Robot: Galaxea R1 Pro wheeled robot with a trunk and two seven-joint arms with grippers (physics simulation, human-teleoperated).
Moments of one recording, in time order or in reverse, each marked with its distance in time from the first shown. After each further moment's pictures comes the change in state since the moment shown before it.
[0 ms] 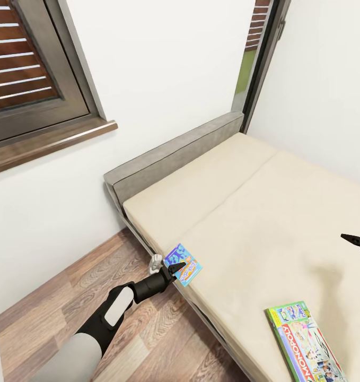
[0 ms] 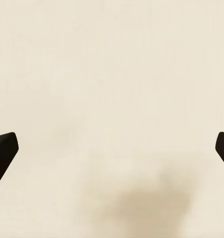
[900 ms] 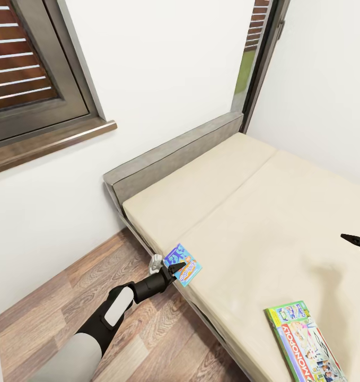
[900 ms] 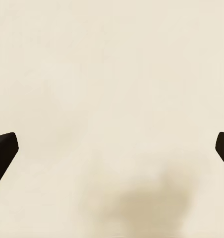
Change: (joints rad) left arm 0.000 0.000 0.000 0.000 0.000 0.000 0.000; right arm 0.000 0.000 0.000 0.000 0.000 0.000 0.000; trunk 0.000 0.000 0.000
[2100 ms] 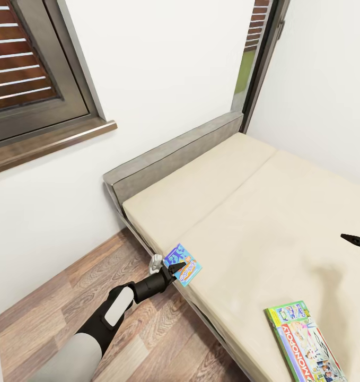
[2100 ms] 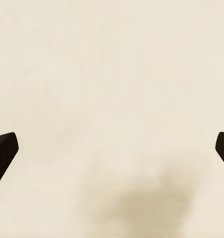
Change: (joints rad) left arm 0.000 -0.001 0.000 0.000 0.002 0.000 -0.001; right arm 0.000 0.000 0.000 0.000 0.000 0.000 0.000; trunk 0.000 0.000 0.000
